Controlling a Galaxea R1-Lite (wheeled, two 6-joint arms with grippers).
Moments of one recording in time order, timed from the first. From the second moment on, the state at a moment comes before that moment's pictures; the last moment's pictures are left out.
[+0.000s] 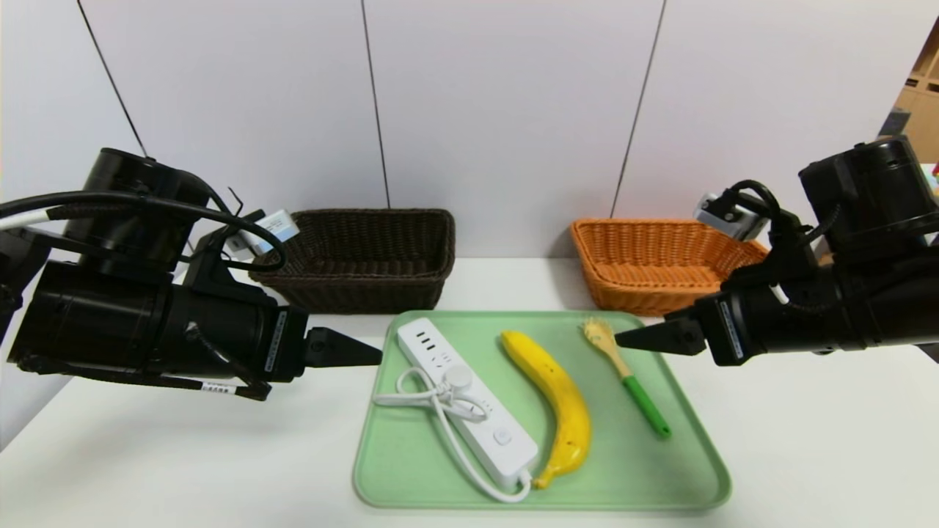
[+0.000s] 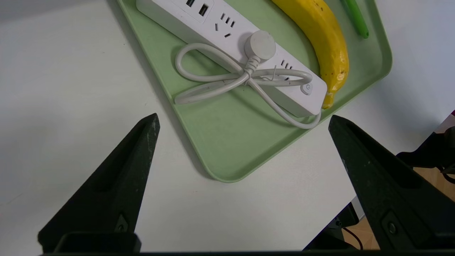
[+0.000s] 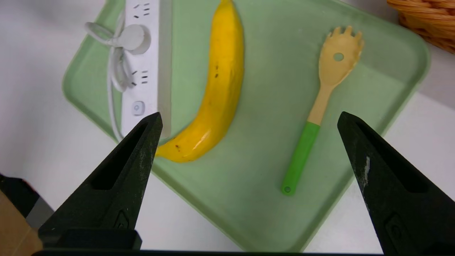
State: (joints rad) left arm -0.38 1.47 -1.02 0.25 -0.41 -0.22; right arm 0.34 1.54 -1.06 0.24 0.33 -0.01
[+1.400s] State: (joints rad) left arm -0.38 1.47 -1.00 0.25 -0.41 -0.24; right arm 0.43 1.87 -1.18 0.35 -0.03 0.07
